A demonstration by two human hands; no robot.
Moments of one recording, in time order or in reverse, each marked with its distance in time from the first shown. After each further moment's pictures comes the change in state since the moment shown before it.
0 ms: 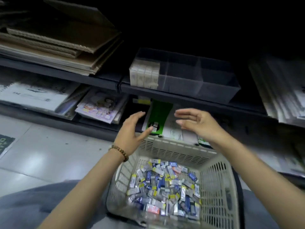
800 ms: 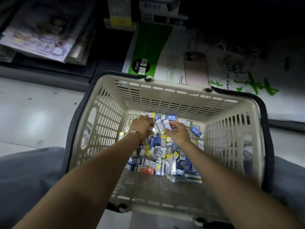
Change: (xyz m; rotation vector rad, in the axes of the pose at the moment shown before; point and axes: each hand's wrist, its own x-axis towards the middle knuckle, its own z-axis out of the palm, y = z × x) left_hand -0.020 -0.180 0.235 0.584 -0.650 -0.145; right_hand 0.033 0.338 0.082 -0.214 0.111 0.509
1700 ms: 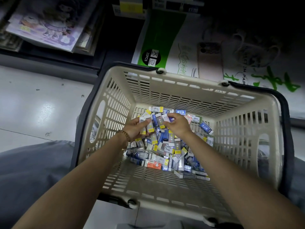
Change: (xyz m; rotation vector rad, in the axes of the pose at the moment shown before) left_hand -0.038 -0.041 0.008 -1.468 -0.099 -0.623; right_hand 0.010 -0.024 0.019 -0.097 -0.075 -0.046
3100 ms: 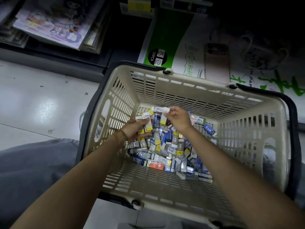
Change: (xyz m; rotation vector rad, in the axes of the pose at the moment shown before) left_hand -0.020 0.014 -0.007 -0.241 -0.054 -0.063; right_hand 0.005 -0.023 0.001 0.219 0.024 -0.057
